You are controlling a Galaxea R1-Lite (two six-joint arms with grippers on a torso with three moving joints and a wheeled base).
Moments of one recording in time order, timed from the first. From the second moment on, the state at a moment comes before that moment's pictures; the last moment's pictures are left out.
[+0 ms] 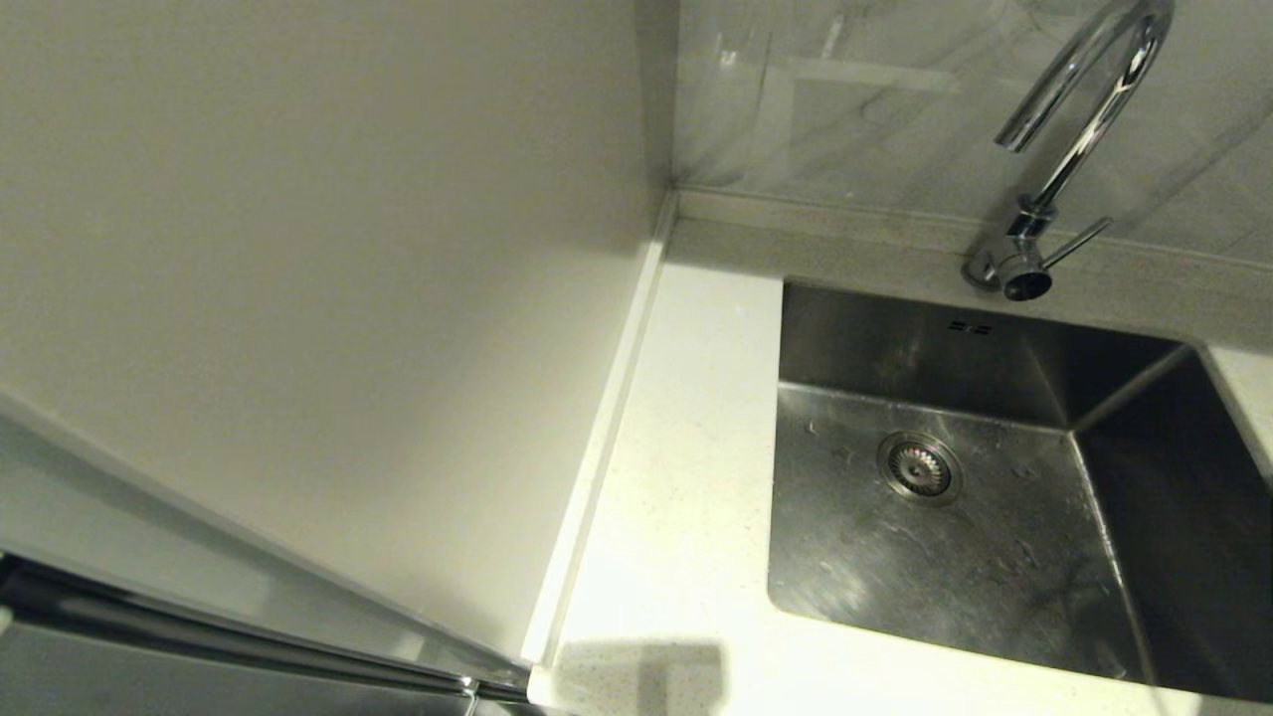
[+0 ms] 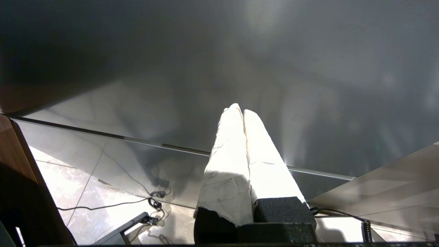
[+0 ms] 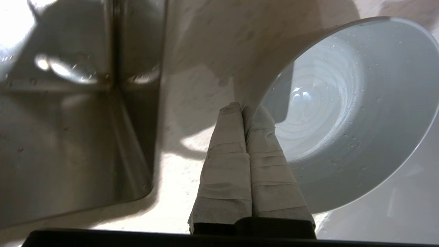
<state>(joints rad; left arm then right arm) 0.00 0.00 0.00 -0.01 0.00 0.00 -0.82 1.69 -1.01 0.20 -0.01 -0.68</state>
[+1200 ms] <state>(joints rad) 0.00 0.00 0.00 -0.01 0.00 0.00 -0.82 1.61 -0.91 0.11 0.00 -0.72</state>
